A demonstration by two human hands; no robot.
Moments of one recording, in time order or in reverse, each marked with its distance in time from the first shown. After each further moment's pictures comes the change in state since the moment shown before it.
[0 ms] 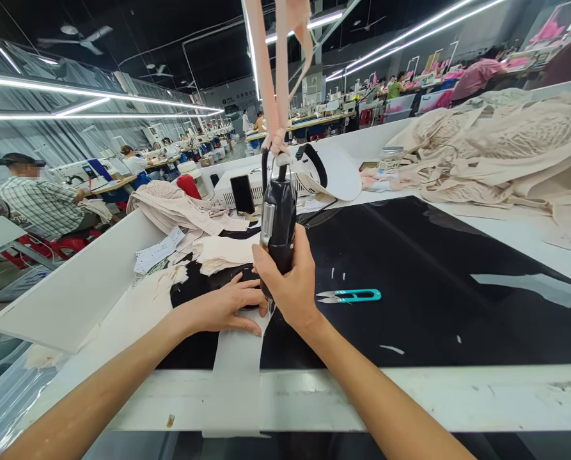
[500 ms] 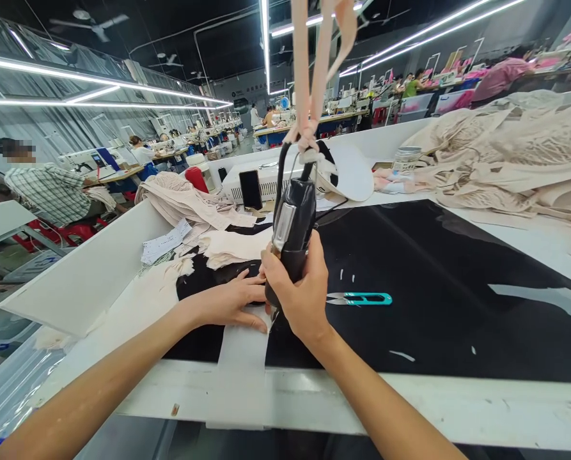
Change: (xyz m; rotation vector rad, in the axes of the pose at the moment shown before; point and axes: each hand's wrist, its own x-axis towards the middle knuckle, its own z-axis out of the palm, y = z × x) left_hand 0.004 -0.007 0.004 -0.013 0.013 0.018; right_hand -0.013 -0.003 -0.002 0.046 -0.034 0.009
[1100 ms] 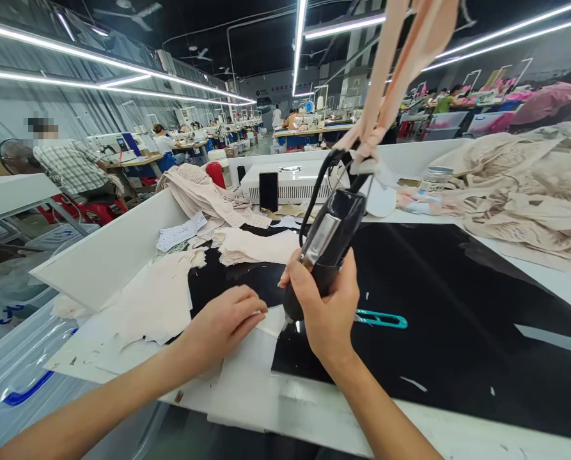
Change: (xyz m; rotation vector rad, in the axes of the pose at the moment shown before) left_hand -0.038 0.044 0.057 0.226 0.607 -0.126; right_hand -0.001 -0.011 -0.012 0.037 -0.029 0.013
